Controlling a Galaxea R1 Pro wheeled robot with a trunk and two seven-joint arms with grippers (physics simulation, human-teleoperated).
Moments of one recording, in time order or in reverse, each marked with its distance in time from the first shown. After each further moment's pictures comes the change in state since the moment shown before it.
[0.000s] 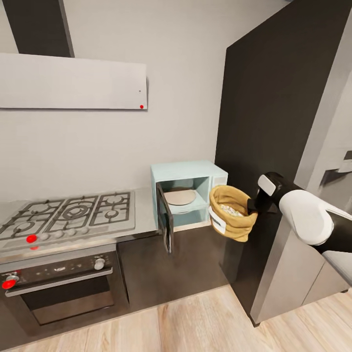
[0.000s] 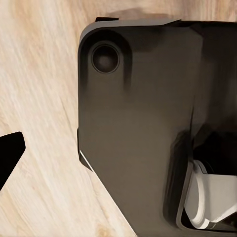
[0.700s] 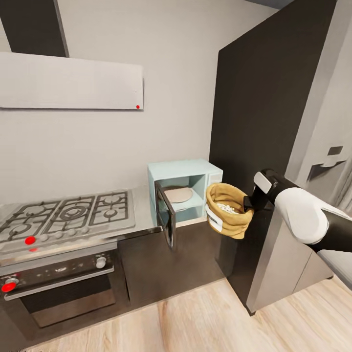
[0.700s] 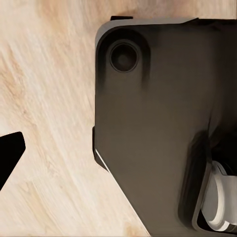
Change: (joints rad) left arm 0.000 0.031 -0.001 0.004 0.000 0.000 0.000; right arm -0.008 0.032 0.000 -0.026 0.004 0.020 -0.007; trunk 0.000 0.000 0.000
